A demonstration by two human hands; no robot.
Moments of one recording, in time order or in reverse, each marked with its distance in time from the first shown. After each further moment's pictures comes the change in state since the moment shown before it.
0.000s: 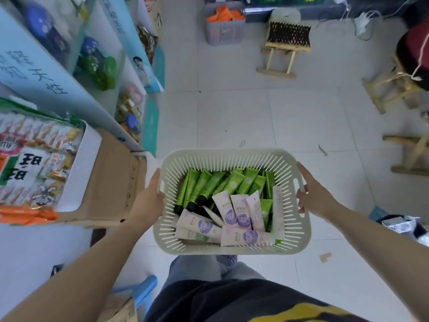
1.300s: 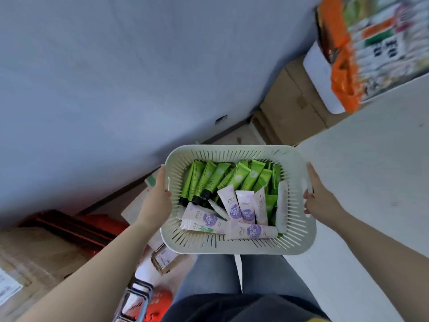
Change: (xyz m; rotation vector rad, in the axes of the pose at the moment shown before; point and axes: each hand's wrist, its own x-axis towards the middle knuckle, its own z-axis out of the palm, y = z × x) left_hand -0.405 -0.488 -0.015 -0.546 0.459 -0.846; right_hand -0.187 -0.133 0.529 -0.825 -0.557 -0.480
